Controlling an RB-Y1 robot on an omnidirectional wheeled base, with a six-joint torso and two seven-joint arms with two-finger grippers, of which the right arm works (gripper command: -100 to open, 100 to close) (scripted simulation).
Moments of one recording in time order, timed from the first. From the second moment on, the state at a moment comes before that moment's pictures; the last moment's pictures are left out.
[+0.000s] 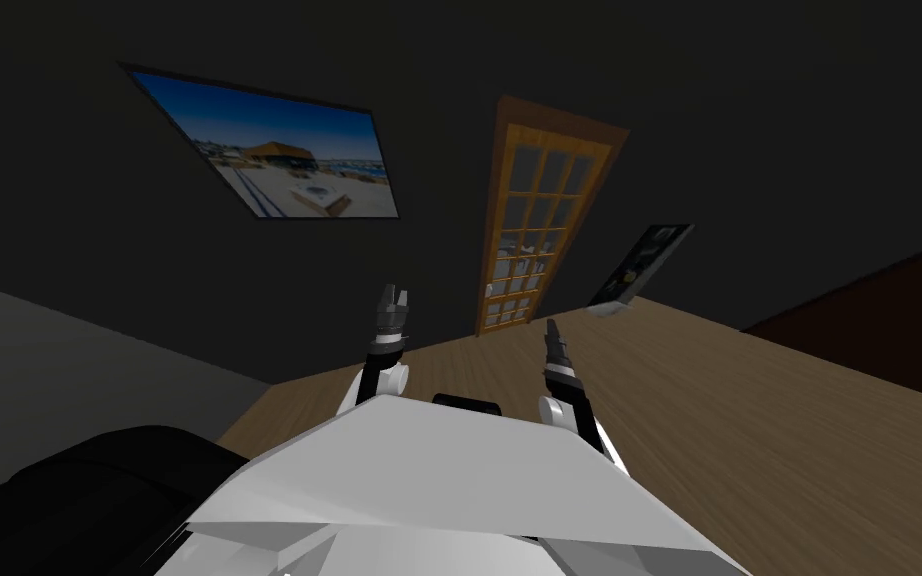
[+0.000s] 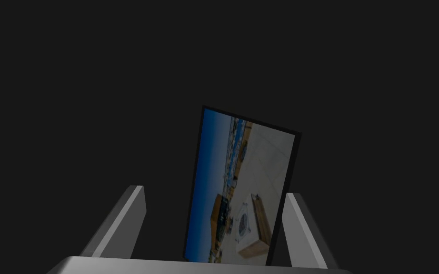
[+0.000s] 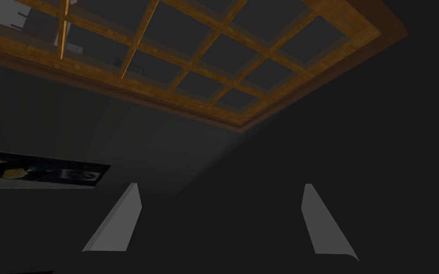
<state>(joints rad) 0.40 -0.09 -0.05 -1.82 -0.18 -0.52 0.55</state>
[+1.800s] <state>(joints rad) 0.30 -0.12 -0.05 -1.43 -0.24 -0.65 1.01</state>
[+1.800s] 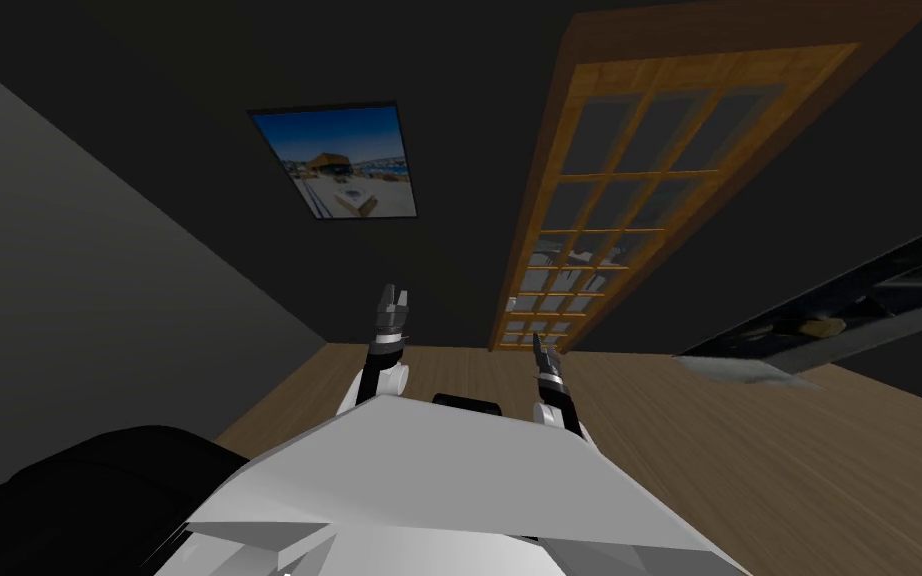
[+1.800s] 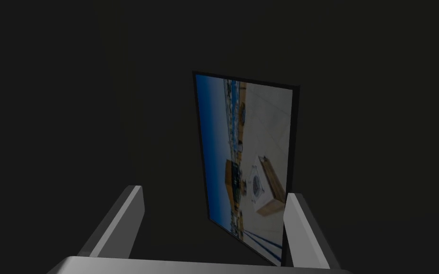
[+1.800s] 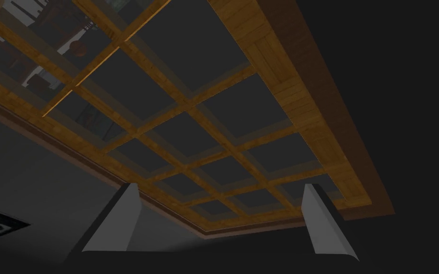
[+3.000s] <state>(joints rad) 0.24 -0.13 -0.04 -1.19 -0.27 -0.72 1.30</state>
